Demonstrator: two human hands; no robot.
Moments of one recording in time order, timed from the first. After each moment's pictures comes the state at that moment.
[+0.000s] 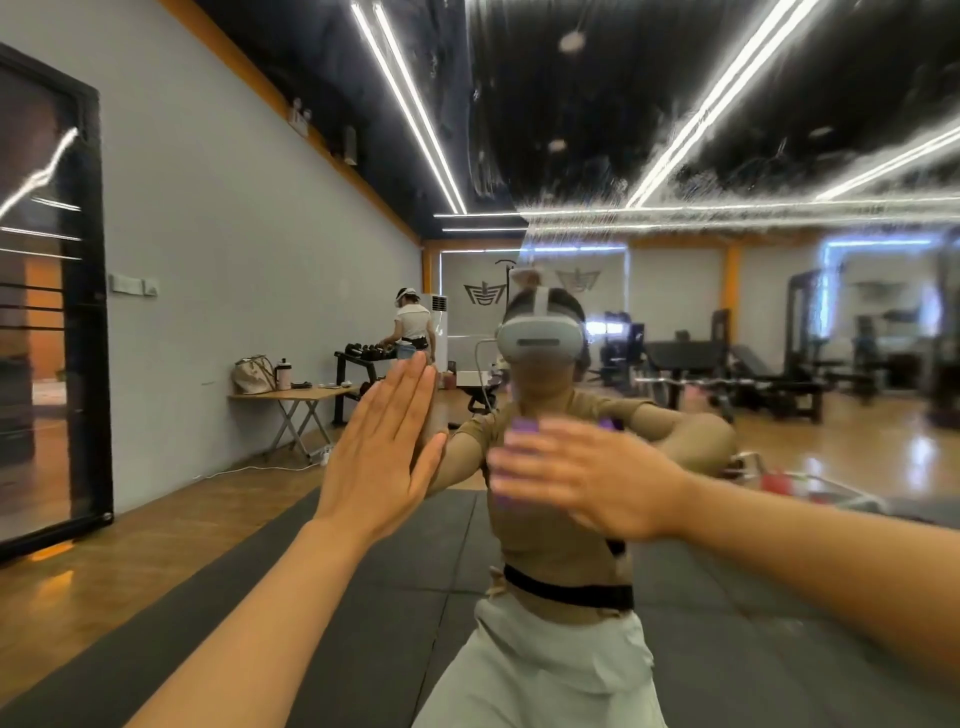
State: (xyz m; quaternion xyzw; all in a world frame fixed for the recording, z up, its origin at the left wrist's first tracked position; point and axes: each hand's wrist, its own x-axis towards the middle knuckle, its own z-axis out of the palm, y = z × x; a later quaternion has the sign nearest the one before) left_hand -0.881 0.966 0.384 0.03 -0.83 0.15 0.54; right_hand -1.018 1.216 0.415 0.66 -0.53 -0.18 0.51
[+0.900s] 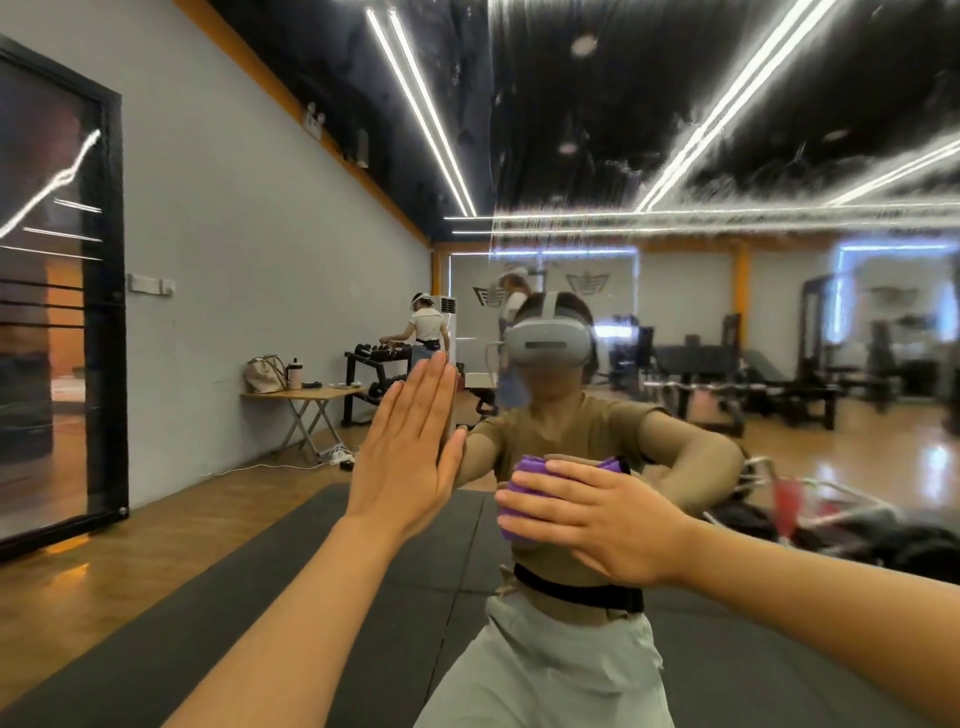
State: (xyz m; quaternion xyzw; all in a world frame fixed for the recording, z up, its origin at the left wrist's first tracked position) left_hand -0.882 0.977 0.381 0.05 -0.83 0.13 0.54; right_hand -1.017 1.214 0.371 0.62 -0.53 -0.24 0.52
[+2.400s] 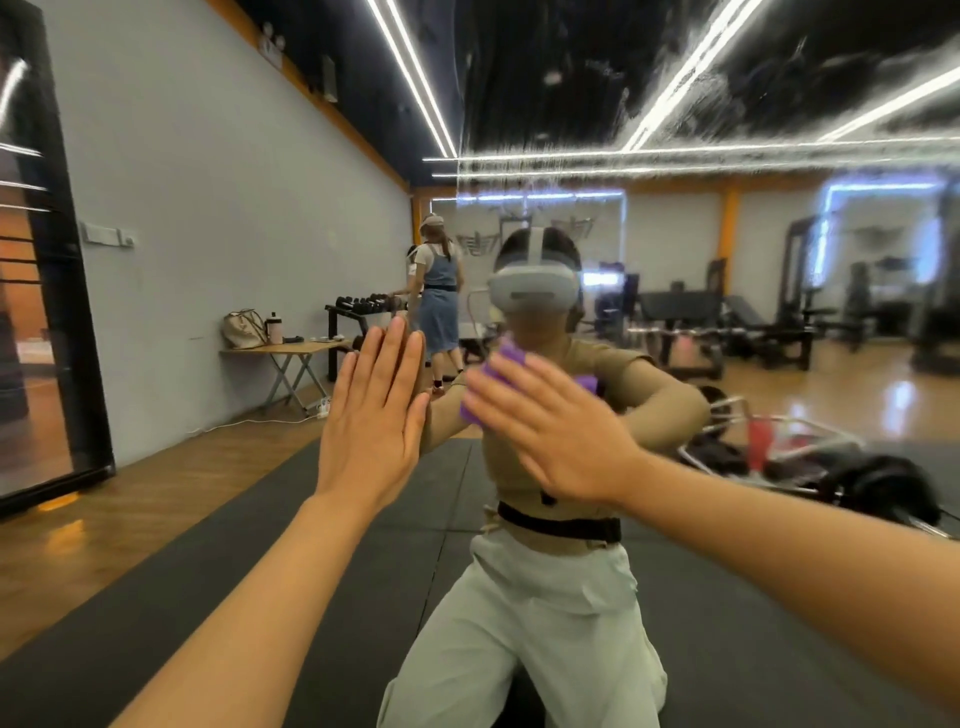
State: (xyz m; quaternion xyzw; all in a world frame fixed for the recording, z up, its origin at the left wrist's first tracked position) left_hand -0.882 0.973 0.351 0.05 -0.81 0.12 0.58; right_hand -1.005 1.187 0.370 0.55 -0.59 -0.09 0.59
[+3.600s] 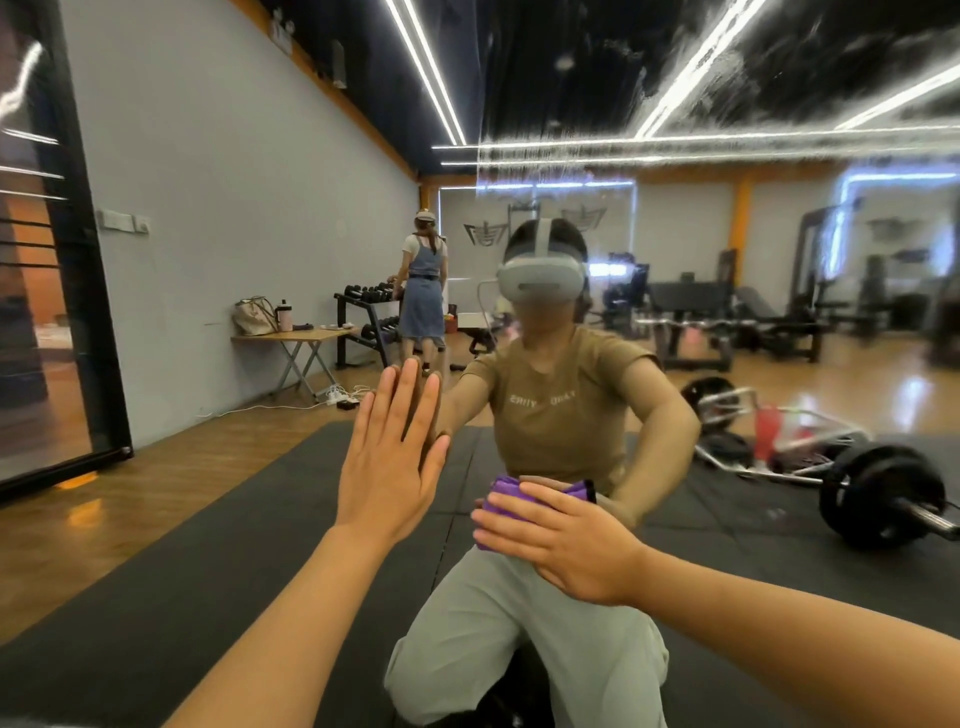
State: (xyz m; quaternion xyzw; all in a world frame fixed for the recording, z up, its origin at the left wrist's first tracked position) left_hand -0.865 0.976 0.289 0.07 -0.84 0.13 0.53; right_hand -1.005 1.200 0.242 0.59 -0.55 -0.25 0.54
